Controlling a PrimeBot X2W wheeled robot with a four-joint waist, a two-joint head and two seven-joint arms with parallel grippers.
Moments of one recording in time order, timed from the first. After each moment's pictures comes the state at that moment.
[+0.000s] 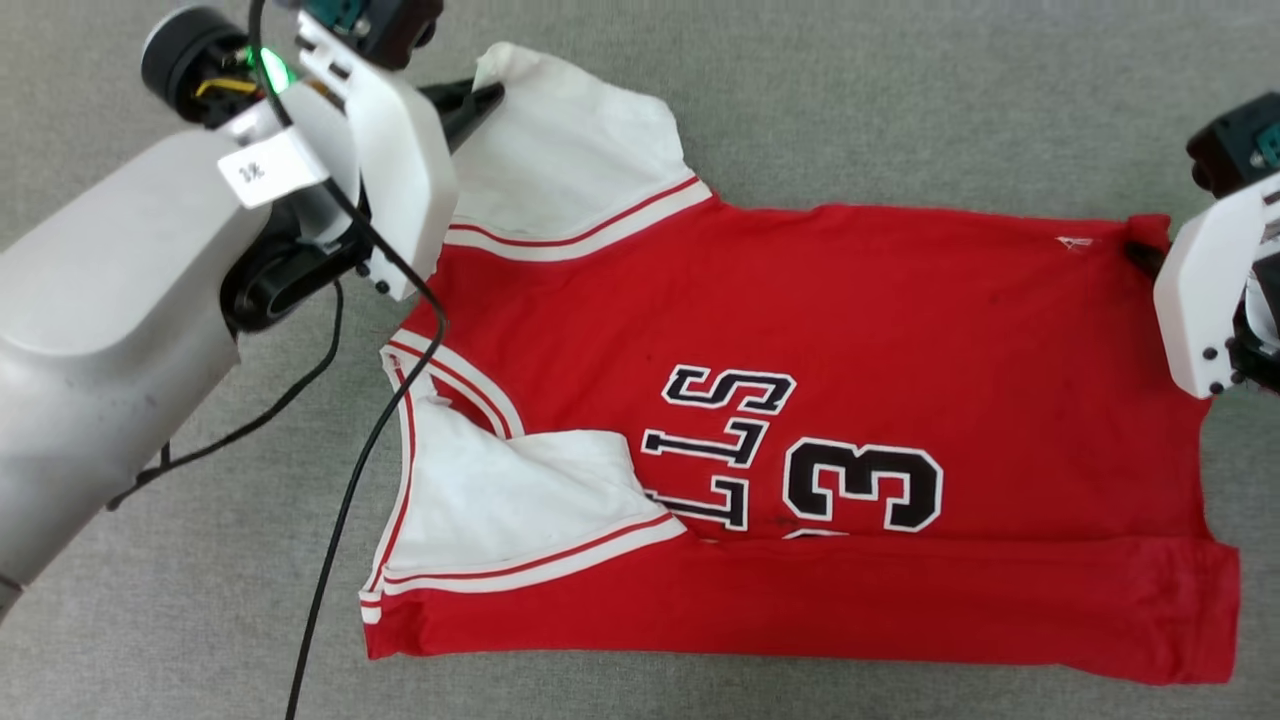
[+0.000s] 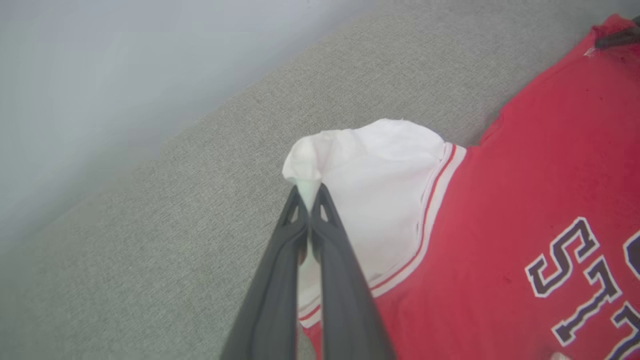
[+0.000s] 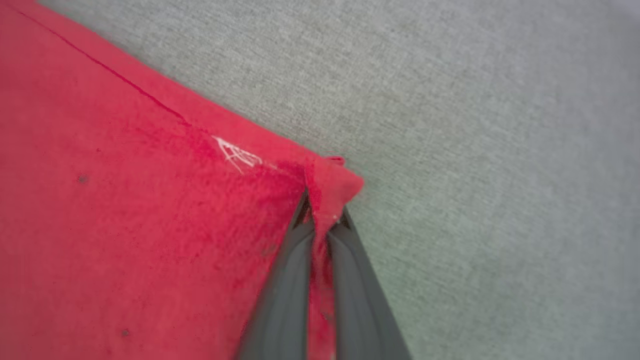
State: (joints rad) left arm -1.30 0.64 -1.18 0.40 -1.00 -0.11 0.24; right arm -0.85 -0.65 0.58 0.46 0.63 0.13 0.59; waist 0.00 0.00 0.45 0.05
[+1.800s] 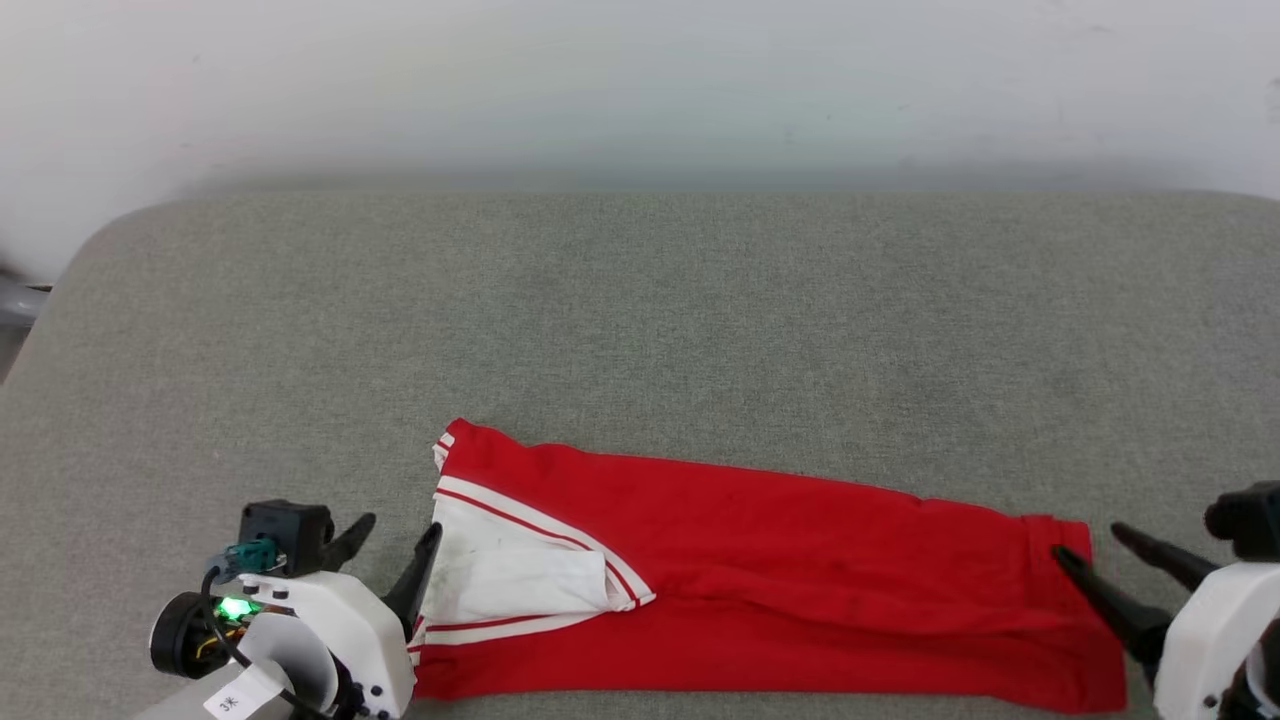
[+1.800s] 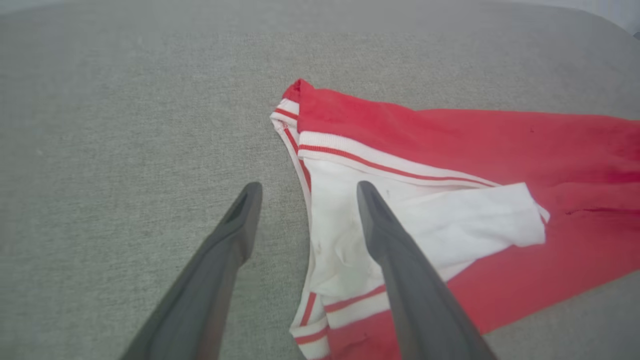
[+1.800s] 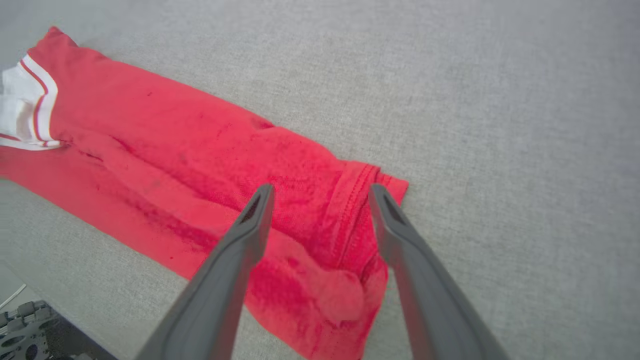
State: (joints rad) left arm -0.49 0.76 -1.13 0.22 -1.20 0.27 -0.23; right arm -0.07 -0.64 0.31 0.11 0.72 0.13 0.26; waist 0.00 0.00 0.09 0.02
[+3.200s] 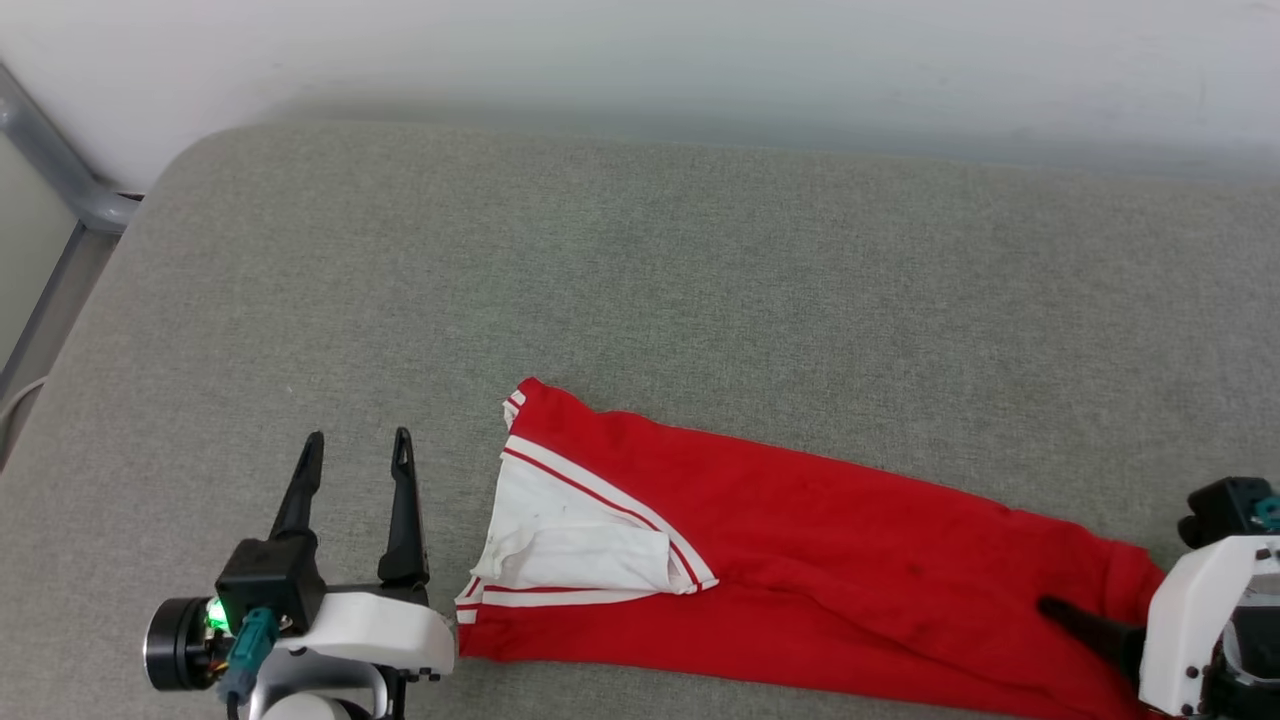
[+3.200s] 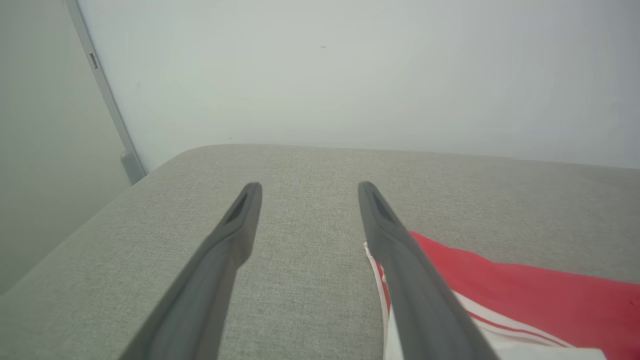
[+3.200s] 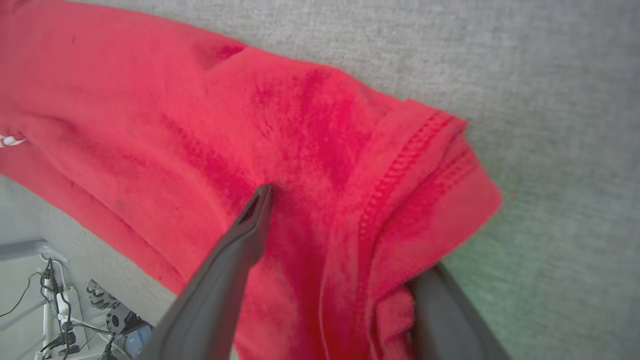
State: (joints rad) left arm -0.08 0.26 -0.25 0.05 -0.32 0.25 -0.26; right arm -0.18 -0.61 0.35 0.32 0.98 0.13 0.56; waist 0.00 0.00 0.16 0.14
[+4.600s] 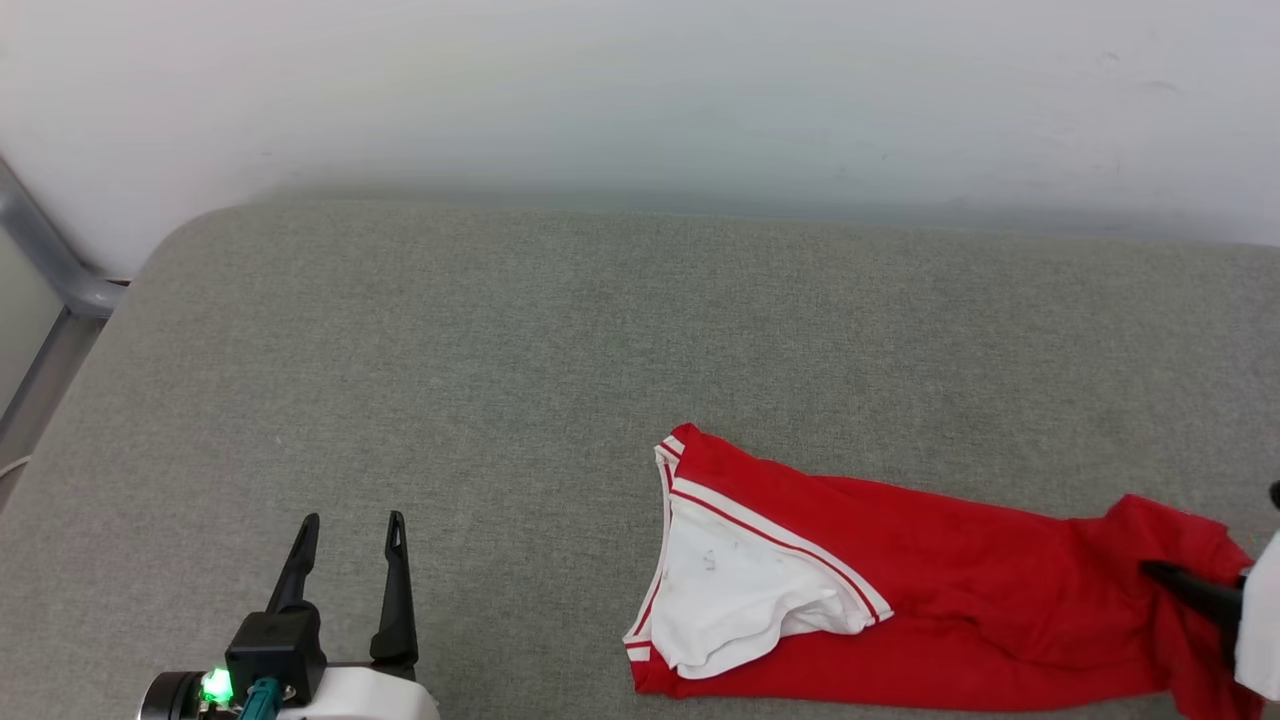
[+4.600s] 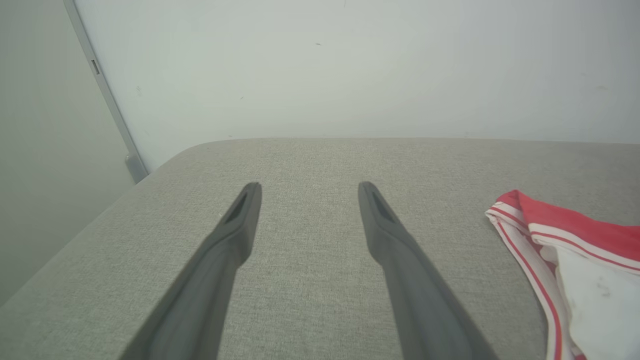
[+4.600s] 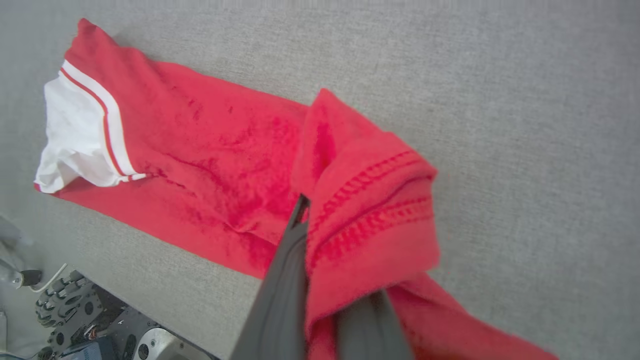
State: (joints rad) left arm 0.06 0.08 -0.01 0.09 -0.06 0.03 -0.26; right arm -0.21 -0.85 0.43 0.24 1.08 0.13 0.46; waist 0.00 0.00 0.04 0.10
